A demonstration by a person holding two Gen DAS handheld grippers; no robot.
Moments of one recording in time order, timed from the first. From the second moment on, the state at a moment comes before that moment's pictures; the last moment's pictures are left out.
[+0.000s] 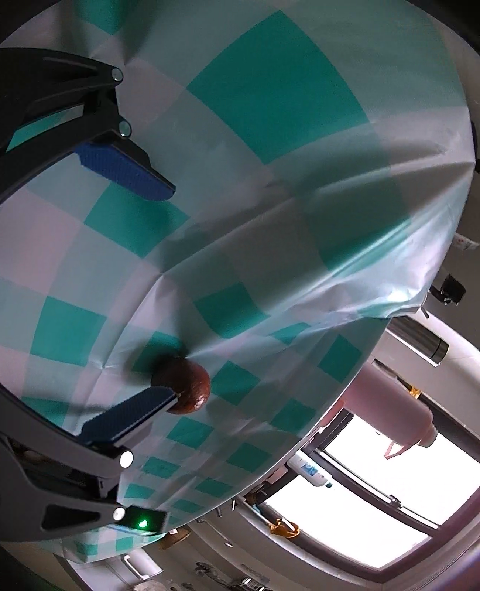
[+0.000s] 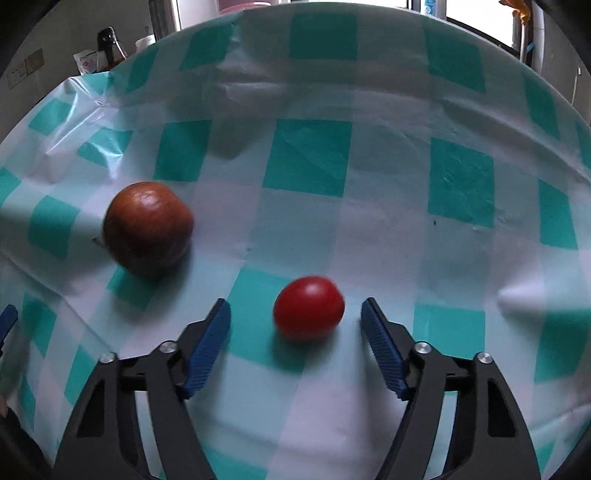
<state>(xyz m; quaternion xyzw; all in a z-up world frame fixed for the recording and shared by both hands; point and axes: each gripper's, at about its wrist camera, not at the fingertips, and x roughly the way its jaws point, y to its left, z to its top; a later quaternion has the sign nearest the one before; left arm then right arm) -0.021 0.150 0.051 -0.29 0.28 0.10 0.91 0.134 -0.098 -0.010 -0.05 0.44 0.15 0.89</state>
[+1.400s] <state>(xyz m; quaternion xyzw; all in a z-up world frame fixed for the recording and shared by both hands) 0.134 0.031 0.018 -0.10 0.41 0.02 0.91 0.008 -0.180 0.003 0.19 0.35 0.20 0.89</state>
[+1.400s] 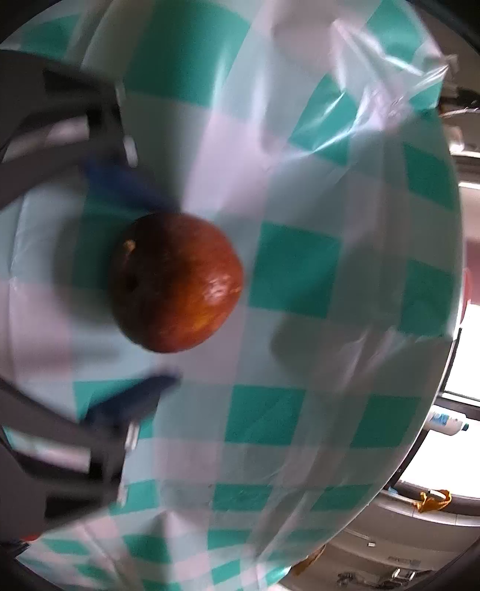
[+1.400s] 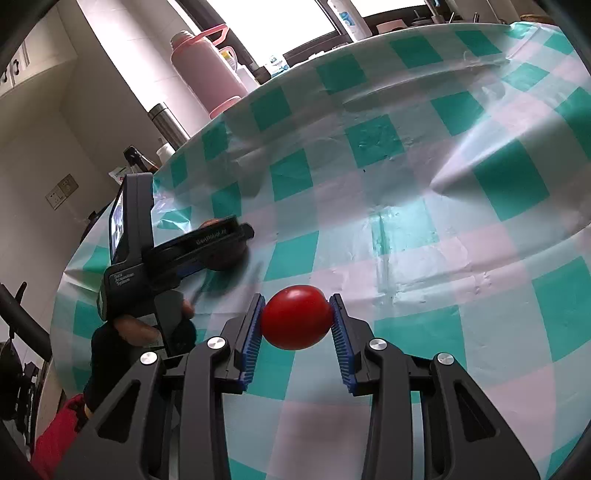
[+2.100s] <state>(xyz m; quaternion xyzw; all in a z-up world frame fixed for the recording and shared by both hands) 0.015 0.049 0.039 -0.16 0.31 -0.04 0.94 0.002 -0.185 0.003 0.20 0.34 0.21 0.90</state>
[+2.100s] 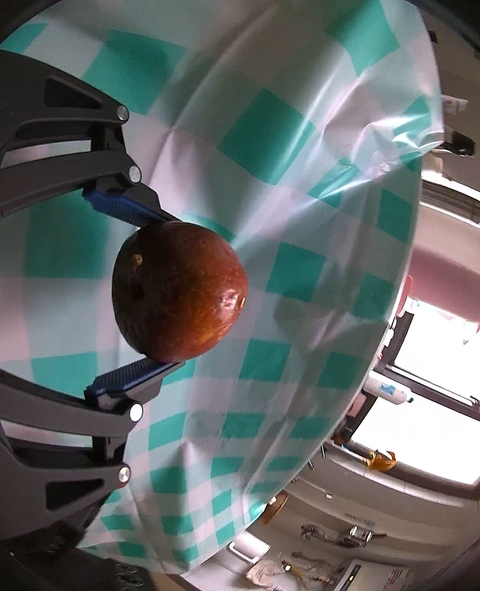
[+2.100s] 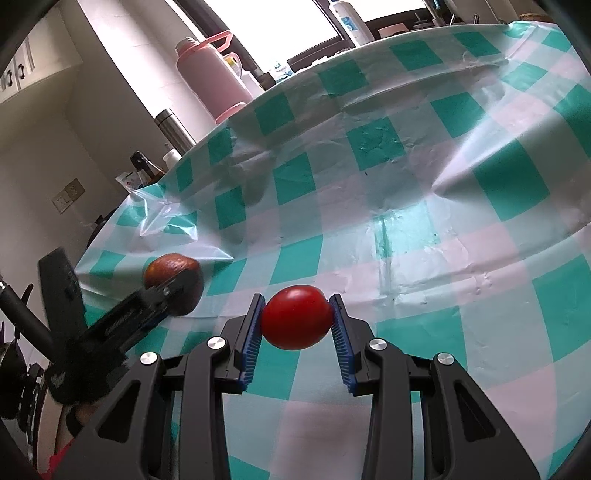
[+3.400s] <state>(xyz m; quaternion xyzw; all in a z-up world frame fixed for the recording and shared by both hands) -0.167 -0.157 0.079 0.00 0.23 -0.36 0.90 -0.240 -0.412 0.006 0.25 0.19 0.04 0.95</state>
